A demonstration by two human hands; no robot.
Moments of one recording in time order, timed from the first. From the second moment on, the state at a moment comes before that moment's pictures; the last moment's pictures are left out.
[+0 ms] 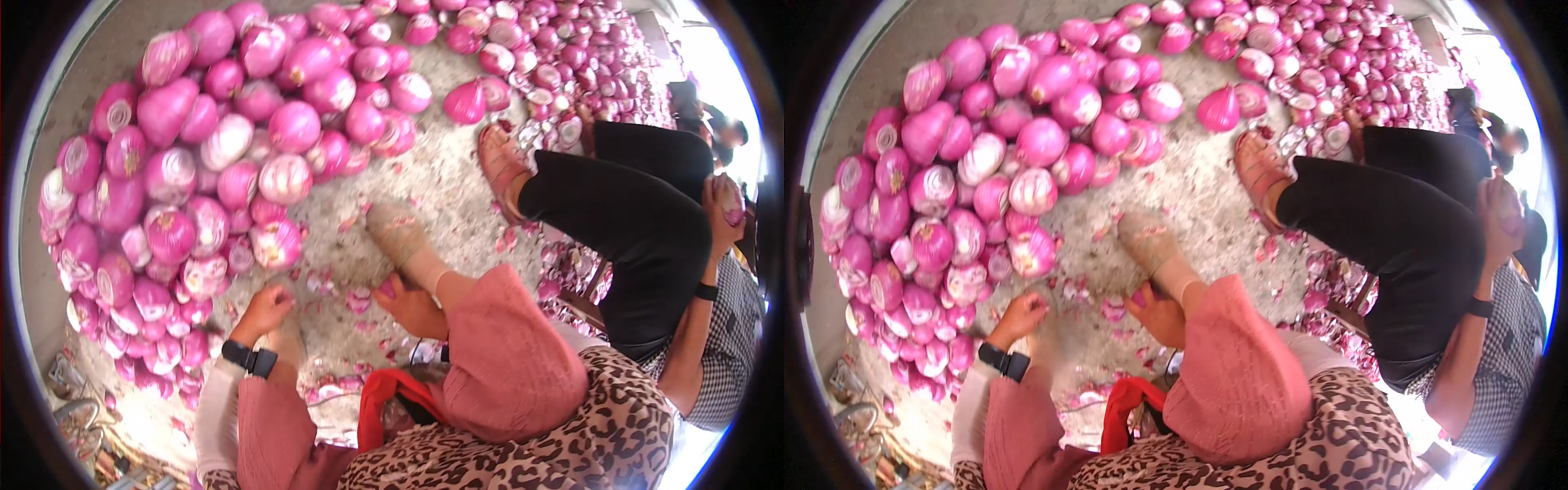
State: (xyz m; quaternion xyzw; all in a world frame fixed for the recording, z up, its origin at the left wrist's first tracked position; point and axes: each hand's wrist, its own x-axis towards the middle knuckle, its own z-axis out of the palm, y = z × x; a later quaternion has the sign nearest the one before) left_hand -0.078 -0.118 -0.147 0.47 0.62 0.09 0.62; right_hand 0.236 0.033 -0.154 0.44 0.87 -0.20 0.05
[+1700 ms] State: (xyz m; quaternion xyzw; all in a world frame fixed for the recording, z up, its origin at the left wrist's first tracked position) left_hand -0.063 -0.108 -0.124 0.51 0.56 -0.01 0.65; right_hand 0.315 0.081 -0.104 0.44 0.64 -0.63 0.00
